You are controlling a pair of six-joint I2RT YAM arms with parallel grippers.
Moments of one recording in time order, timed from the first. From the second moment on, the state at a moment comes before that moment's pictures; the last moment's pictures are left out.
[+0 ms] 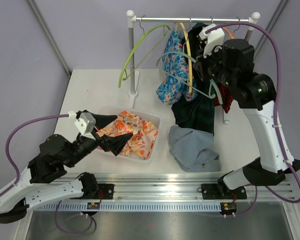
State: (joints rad) left arm -1.12 0.53 0.98 -0.35 -0.23 -0.09; right arm 0.49 1.45 2.14 -0.96 0.01 -0.14
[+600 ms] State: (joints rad) left arm -1.12 0.42 0.92 -0.37 -0.28 -0.13; right arm 0.57 1.69 2.30 -0.72 0.38 -0.29
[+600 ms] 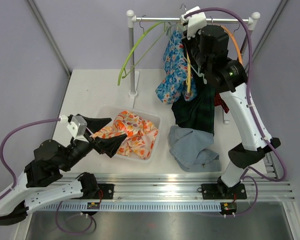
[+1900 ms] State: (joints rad) left arm -1.12 0.45 0.82 -0.28 -0.22 -0.13; right arm 0.58 1.70 2.15 -0.67 0.19 -0.34
